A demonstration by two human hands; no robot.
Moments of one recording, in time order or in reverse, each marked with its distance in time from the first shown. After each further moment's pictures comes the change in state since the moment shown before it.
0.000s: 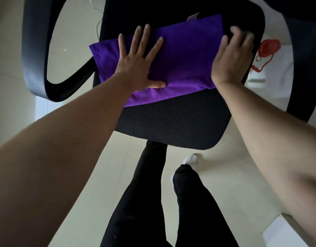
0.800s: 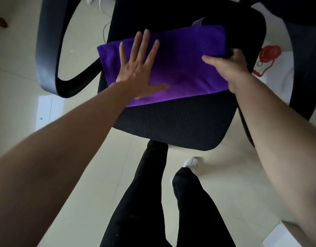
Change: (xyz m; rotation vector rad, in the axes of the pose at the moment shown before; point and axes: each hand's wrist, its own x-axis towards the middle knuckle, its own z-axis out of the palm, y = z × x) left_hand -0.029 0.002 0.000 -0.147 0.099 -0.059; right_hand 0.008 -0.011 -0.039 0.590 -0.693 0.568
